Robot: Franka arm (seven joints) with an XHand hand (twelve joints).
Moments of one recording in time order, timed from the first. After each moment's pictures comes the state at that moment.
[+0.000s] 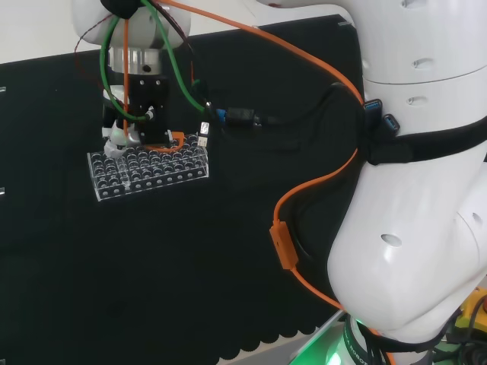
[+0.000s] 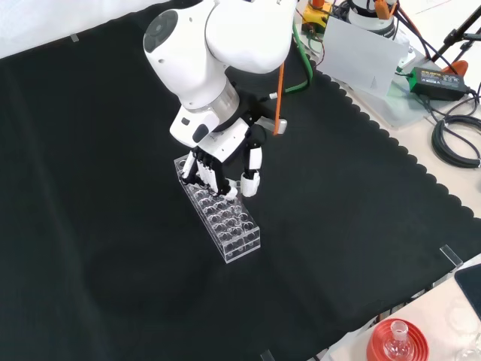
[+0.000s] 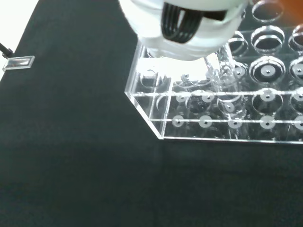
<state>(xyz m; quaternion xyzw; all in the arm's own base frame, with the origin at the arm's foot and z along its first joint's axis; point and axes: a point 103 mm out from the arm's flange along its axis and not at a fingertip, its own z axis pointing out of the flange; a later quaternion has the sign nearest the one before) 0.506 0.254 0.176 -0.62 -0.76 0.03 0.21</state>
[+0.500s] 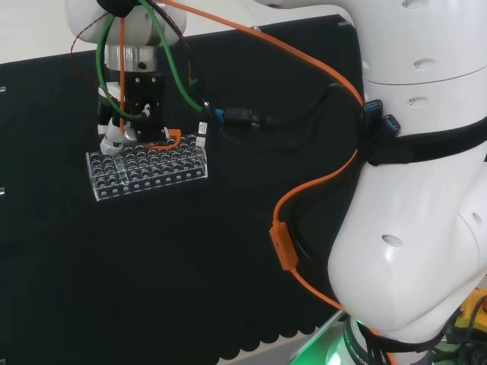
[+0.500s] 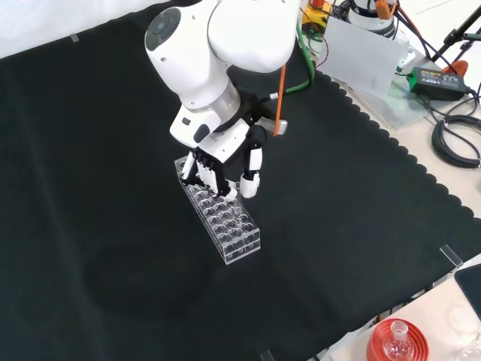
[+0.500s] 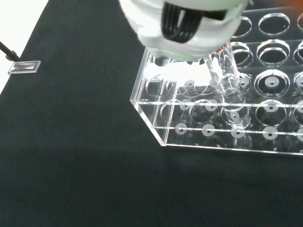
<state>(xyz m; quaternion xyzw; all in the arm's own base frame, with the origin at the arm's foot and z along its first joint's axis) 0.509 0.259 0.180 -0.62 -0.76 0.03 0.20</state>
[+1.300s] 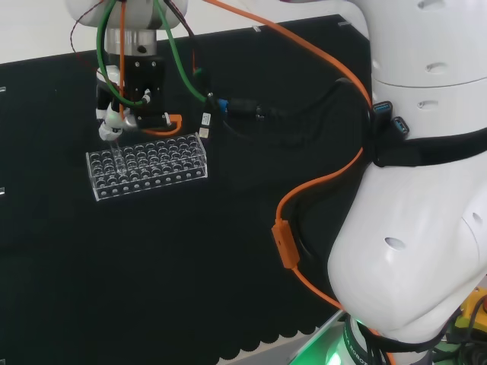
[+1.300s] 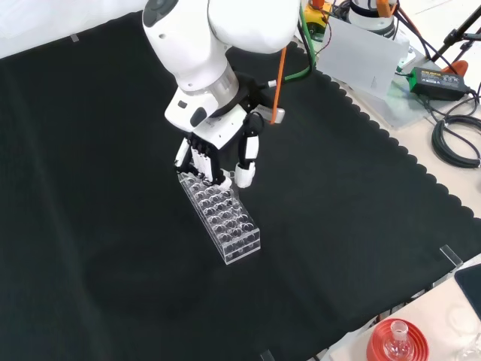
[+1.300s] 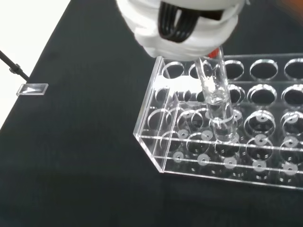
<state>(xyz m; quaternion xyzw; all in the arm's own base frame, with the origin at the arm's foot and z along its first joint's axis) 0.514 0.254 0.213 -0.61 -0.77 0.02 0.18</state>
